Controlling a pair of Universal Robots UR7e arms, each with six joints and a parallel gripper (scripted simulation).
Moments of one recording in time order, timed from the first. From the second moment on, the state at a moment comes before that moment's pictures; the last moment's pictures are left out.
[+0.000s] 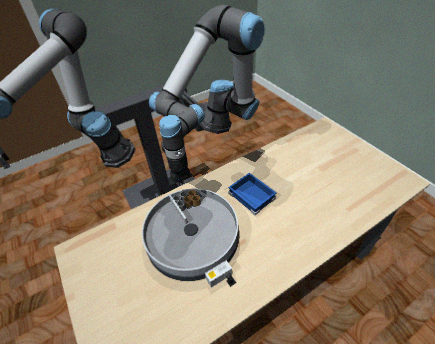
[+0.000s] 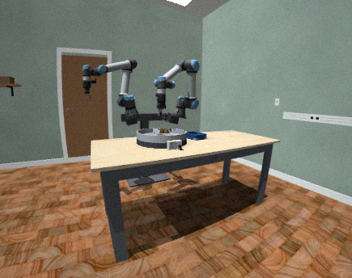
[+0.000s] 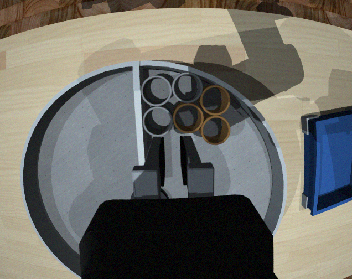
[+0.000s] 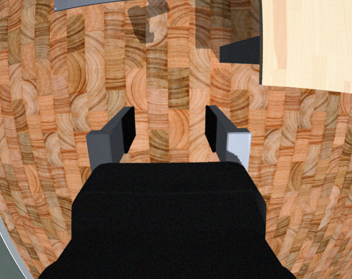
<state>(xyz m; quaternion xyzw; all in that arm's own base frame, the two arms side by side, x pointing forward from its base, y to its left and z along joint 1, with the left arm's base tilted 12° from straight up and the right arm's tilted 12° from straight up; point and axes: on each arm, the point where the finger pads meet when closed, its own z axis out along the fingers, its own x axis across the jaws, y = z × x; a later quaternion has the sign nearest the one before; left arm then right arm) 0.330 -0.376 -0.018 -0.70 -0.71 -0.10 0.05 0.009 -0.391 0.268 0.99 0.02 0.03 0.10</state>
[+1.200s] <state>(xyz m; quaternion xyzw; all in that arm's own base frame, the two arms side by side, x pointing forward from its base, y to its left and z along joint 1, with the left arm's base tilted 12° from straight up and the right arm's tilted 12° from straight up) 0.332 -0.354 -0.034 -0.70 -0.71 -0.10 0.05 0.009 -0.391 0.268 0.99 0.02 0.03 0.10</state>
